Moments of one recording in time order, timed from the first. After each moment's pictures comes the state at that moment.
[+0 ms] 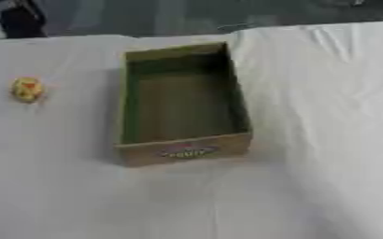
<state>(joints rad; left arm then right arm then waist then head) -0.46 0.39 0.06 -1.98 0.02 -0.03 0.71 -0.31 -0.60 -0.20 -1.98 0.37 -0.11 -0.68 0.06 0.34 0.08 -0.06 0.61</state>
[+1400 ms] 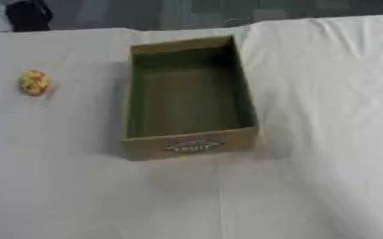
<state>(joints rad) -0.66 0.83 -0.14 -1.66 -0.28 0.26 0.42 -0.31 -0.62 -0.19 -1.98 0.36 -0.09 -0.69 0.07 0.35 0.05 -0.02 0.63</state>
